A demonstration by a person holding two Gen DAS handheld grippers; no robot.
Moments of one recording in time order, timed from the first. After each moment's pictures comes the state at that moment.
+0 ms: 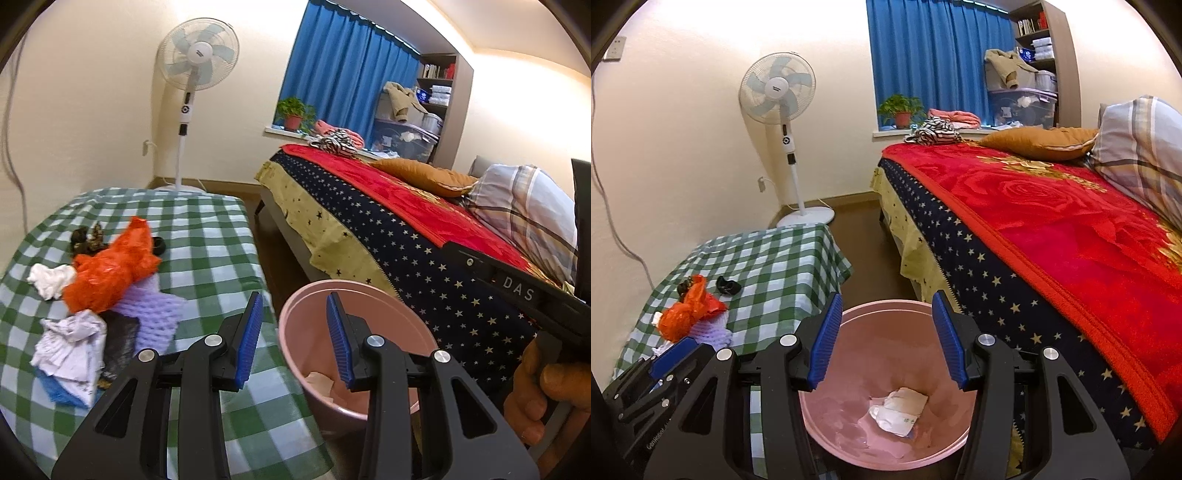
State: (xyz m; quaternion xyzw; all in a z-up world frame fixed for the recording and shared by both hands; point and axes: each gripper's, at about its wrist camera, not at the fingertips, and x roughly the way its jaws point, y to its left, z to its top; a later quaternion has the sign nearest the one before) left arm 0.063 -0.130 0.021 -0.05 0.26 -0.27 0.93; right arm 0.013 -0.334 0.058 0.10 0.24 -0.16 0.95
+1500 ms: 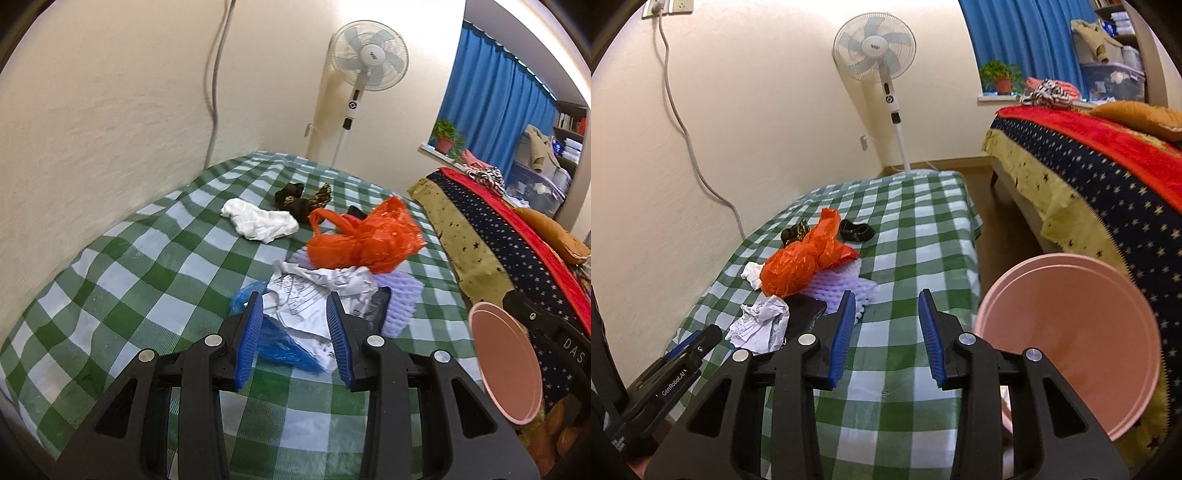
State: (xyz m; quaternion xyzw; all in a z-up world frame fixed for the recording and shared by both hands) left arm 0.073 0.026 -0.023 -0.13 0.29 0.00 0.95; right arm 0.075 -0.205 0.003 0.13 0.29 0.04 0.95
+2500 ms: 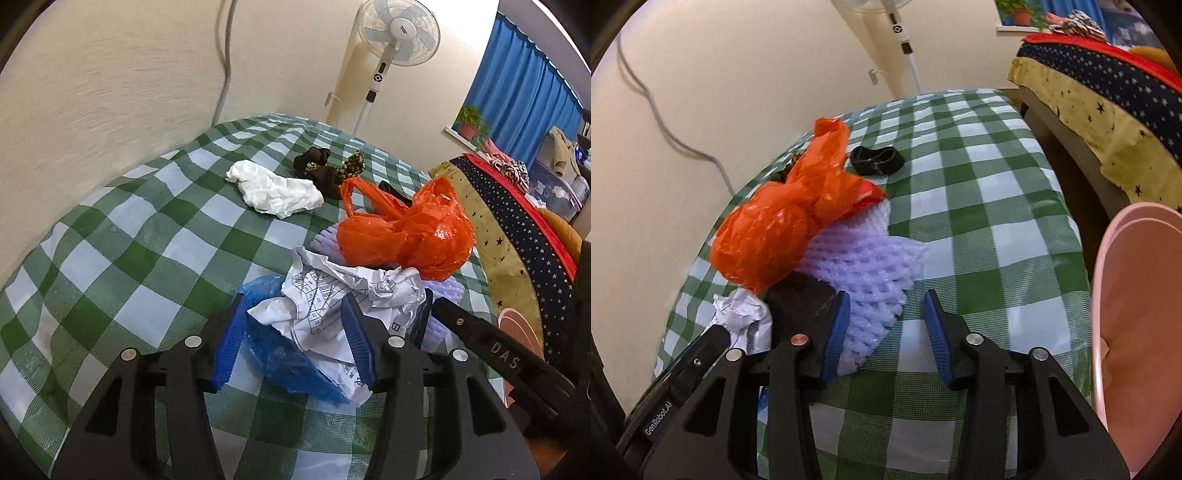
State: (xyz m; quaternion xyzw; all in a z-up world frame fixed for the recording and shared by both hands) left arm 0.119 0.032 -0.051 -0.16 0.36 0.02 0.92; right arm 0.169 -0.163 -0.061 0.16 0.40 0.08 0.90
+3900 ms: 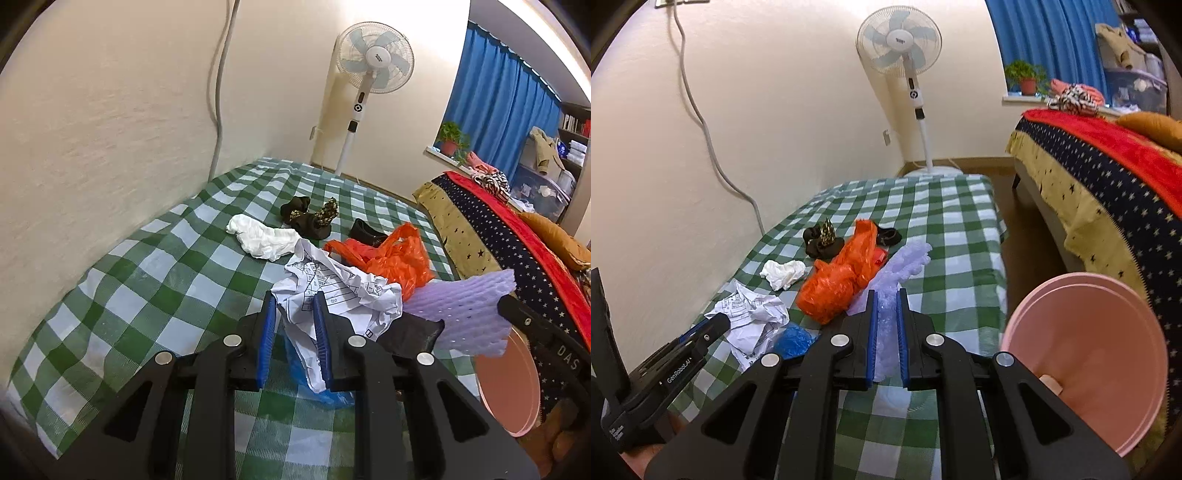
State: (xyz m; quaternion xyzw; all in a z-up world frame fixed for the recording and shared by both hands) left arm 0.081 0.032 -0.002 -0.13 0.29 0.00 0.95; right arm 0.088 -0.192 0.024 0.11 0.29 0.08 0.95
